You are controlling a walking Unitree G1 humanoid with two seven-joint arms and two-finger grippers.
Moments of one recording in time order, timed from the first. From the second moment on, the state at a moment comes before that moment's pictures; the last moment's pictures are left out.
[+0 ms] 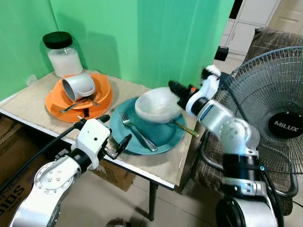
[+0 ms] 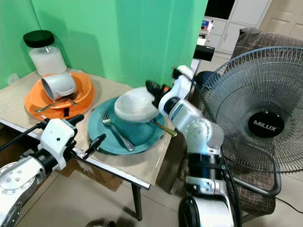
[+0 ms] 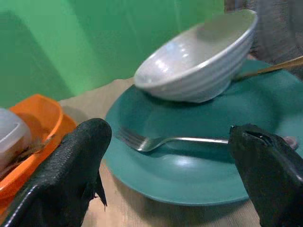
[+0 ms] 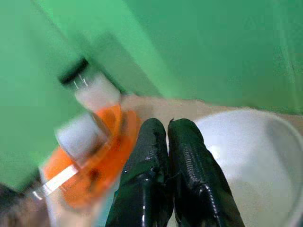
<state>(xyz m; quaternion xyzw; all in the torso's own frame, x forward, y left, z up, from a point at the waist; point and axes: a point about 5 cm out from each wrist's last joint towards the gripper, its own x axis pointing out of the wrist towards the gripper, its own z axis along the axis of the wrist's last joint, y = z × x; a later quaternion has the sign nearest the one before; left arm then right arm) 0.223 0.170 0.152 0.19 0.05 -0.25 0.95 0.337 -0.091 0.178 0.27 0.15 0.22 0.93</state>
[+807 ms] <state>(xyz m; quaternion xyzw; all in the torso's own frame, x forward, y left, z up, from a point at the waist) 0.217 0.162 0.152 0.15 0.04 -0.28 0.95 0.343 -0.110 0.177 0.13 0.14 0.16 0.97</state>
